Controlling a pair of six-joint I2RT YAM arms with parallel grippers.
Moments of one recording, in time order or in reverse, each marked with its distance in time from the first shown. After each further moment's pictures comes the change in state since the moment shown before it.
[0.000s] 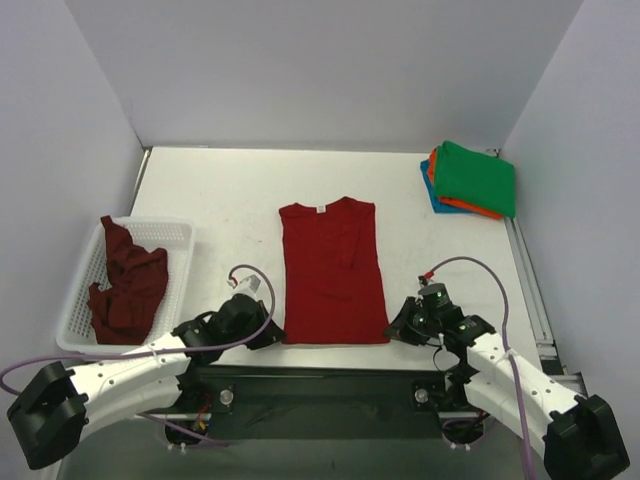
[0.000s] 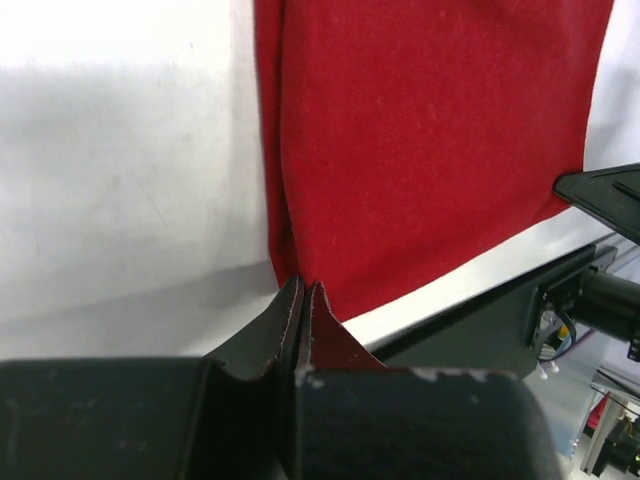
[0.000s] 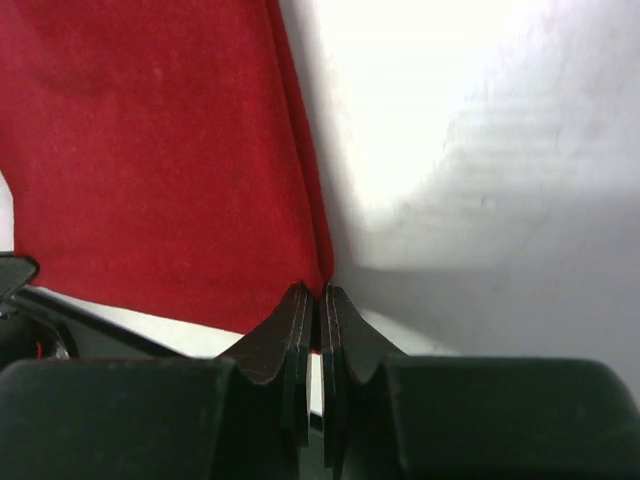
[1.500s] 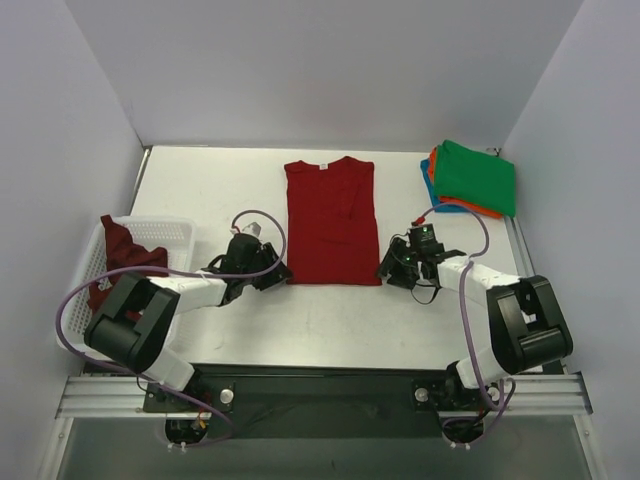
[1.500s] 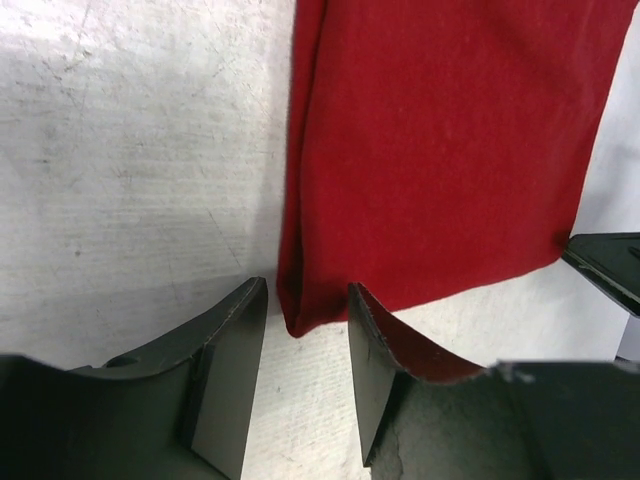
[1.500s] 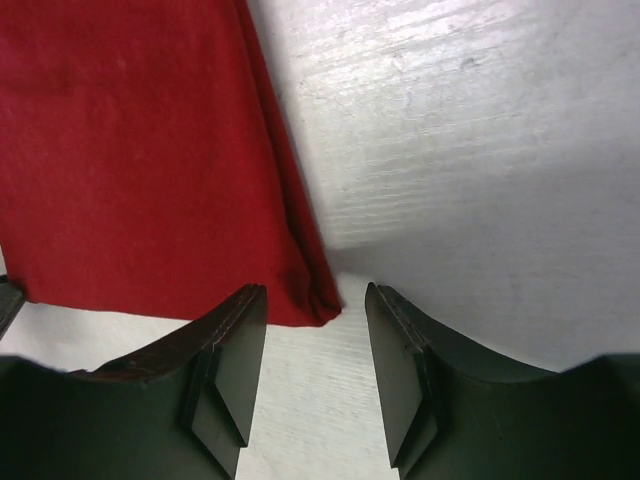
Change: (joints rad) left arm 0.381 0.637 0.302 0.364 0.165 0.201; right arm -0.167 0.649 0.429 0.177 0.038 -0.126
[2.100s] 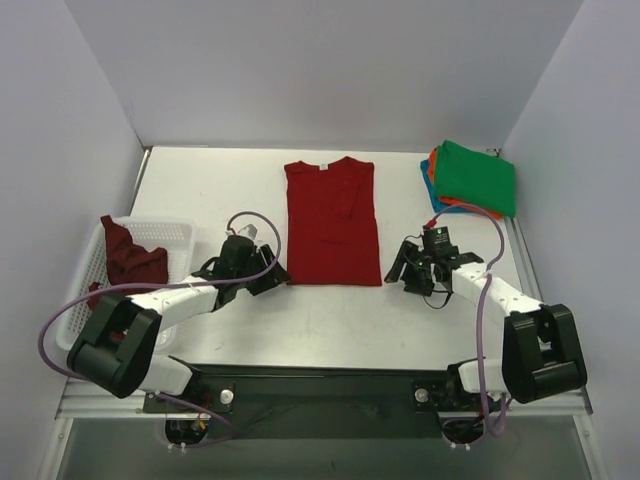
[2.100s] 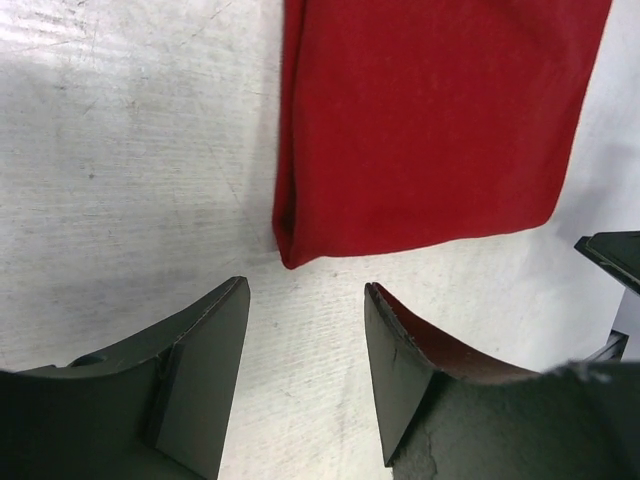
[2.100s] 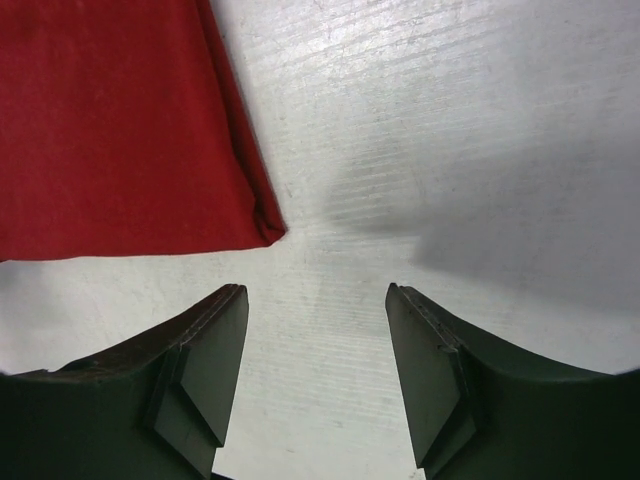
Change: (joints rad) left arm 0.000 -0.146 -0.005 -0.144 0.011 0.012; right arm -0.055 -0.171 -0.005 -0.206 0.011 -0.092
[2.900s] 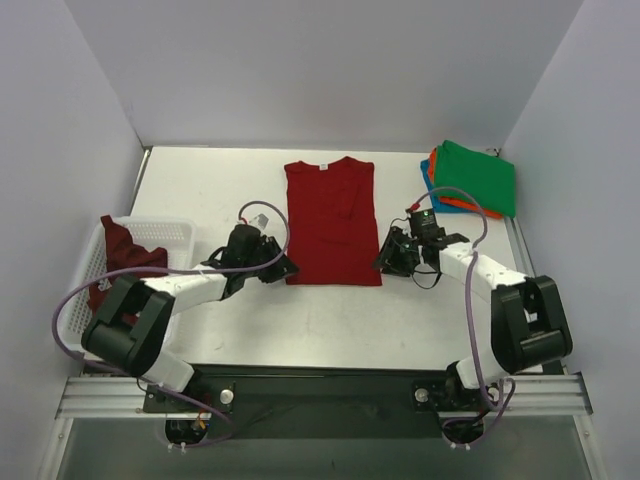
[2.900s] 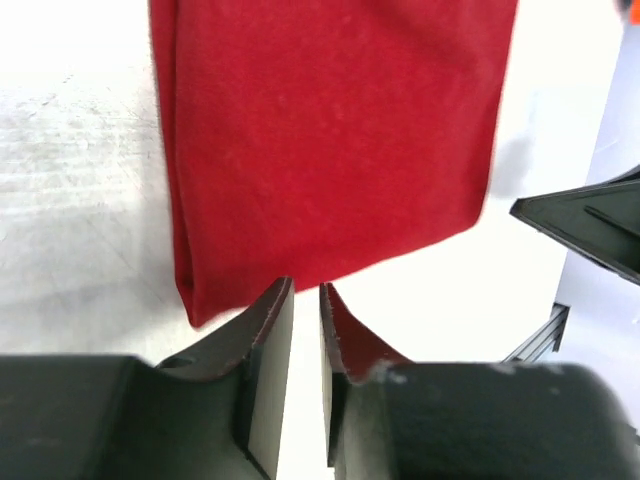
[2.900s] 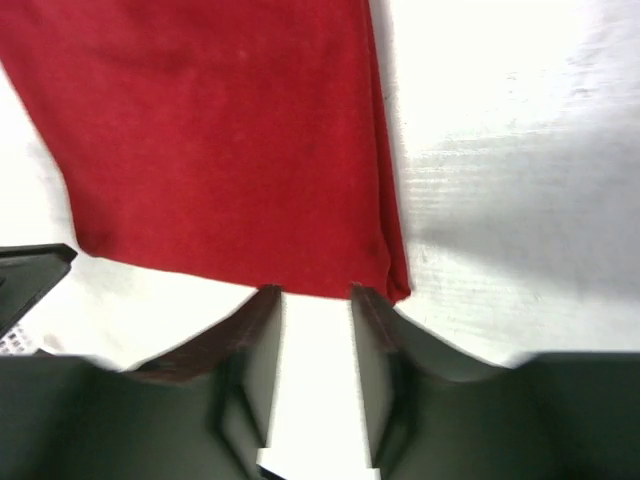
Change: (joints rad) left arm -0.007 0.169 0.087 0.130 0.117 -0.039; right arm 0.051 0.222 0.166 0.070 -0.124 0.037
